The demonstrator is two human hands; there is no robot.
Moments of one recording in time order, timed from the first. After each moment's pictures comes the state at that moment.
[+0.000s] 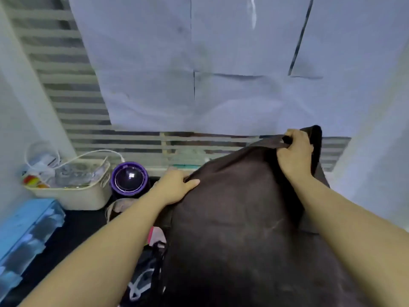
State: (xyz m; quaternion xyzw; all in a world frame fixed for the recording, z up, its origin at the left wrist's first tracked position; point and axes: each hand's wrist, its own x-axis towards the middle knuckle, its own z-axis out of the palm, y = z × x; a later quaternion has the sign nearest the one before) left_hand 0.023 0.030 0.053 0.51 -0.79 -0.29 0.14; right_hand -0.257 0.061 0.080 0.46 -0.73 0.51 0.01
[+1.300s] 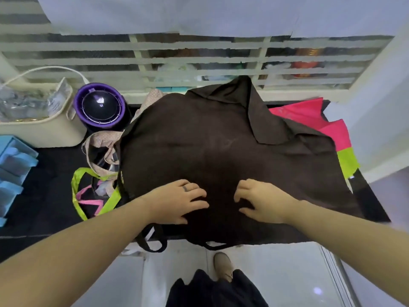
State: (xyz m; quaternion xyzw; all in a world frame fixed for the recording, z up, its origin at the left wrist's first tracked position) left_hand 0.048 0.086 -0.121 0.08 -0.99 0.01 -0.15; right_hand -0.210 0.176 -0.109 0.83 -0.53 -0.03 -0.17
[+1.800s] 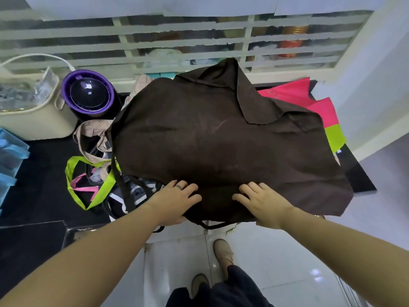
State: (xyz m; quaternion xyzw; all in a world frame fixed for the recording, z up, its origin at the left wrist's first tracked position) left_hand 0.044 0.137 -0.150 0.20 -0.95 0.00 -0.23; right_hand -0.208 0.242 -0.157 0.82 -0.53 -0.20 -0.05
